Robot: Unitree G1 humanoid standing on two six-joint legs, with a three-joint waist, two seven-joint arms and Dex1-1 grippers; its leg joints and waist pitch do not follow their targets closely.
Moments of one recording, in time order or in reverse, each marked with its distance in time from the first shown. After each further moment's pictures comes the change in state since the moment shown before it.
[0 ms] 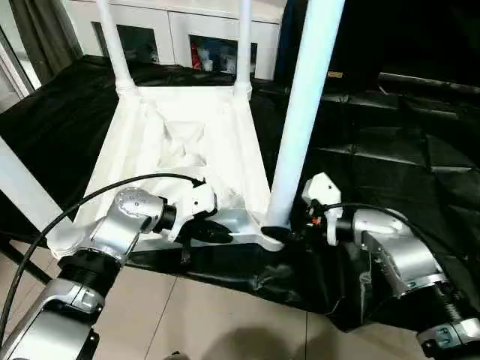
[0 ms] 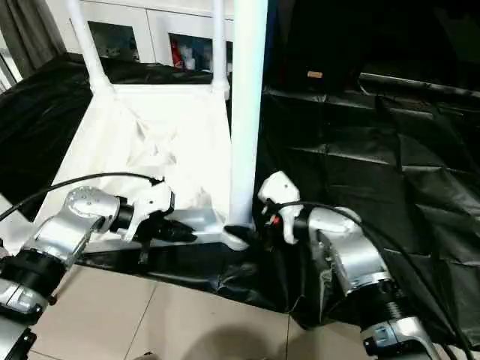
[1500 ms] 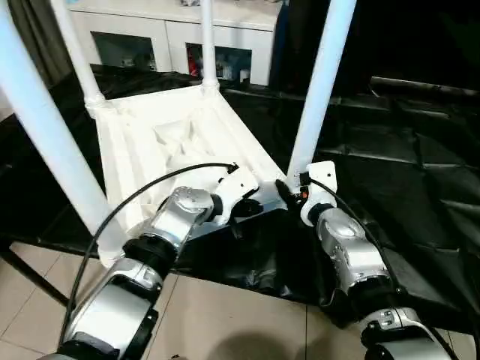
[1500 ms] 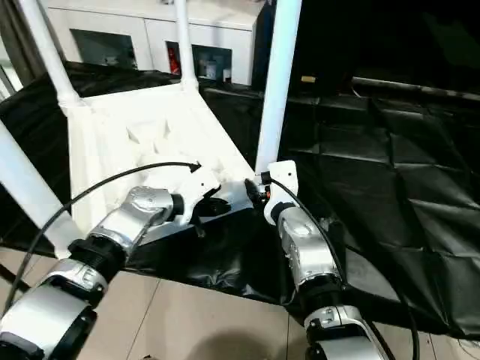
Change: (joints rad) left arm -0.164 -0.264 0.022 0.288 0.099 0.013 0.469; right arm -0.085 0.307 -0.206 0.309 -0.082 -0.126 -0.687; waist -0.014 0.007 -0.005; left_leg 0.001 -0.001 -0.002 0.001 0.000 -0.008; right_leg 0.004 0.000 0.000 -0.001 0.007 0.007
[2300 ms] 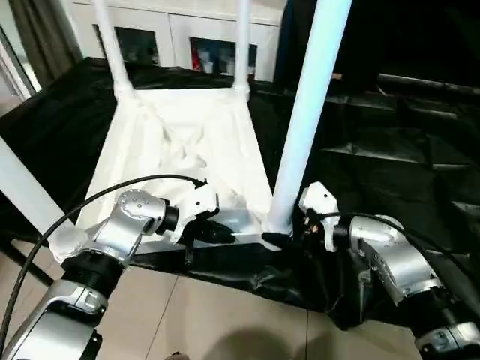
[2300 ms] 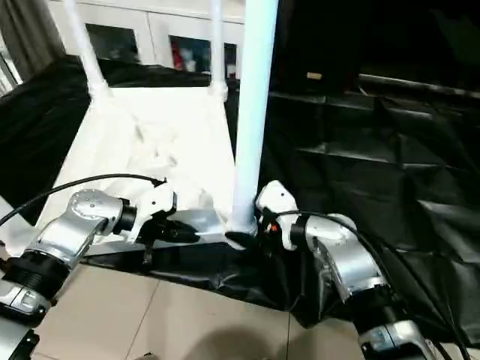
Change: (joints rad) left arm 0.163 0.246 -0.020 -0.272 -0.110 -0.010 -0.442; right arm 0.104 -0.307 0.224 -0.265 0.034 0.061 0.667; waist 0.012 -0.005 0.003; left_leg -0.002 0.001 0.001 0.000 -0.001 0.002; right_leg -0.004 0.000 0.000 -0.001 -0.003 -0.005
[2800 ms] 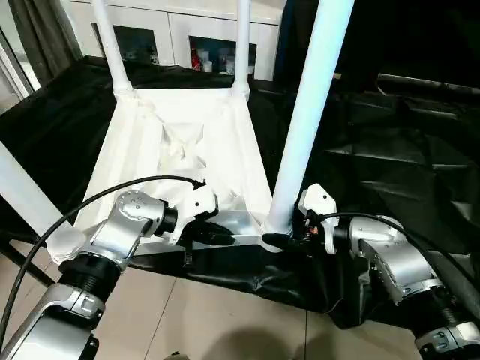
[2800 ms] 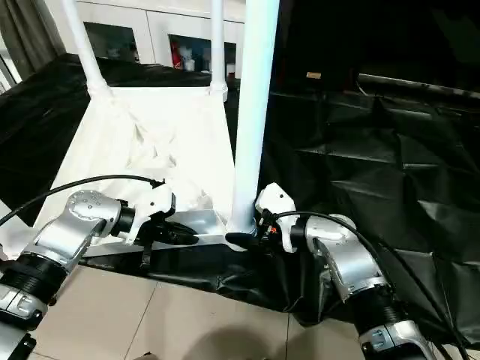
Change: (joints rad) left arm 0.022 0.008 0.004 -0.048 -0.006 0.044 0.006; right arm 0.007 0.020 -0.016 0.002 0.015 0.026 0.007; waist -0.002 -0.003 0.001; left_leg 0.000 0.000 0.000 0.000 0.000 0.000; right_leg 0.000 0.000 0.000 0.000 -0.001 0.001
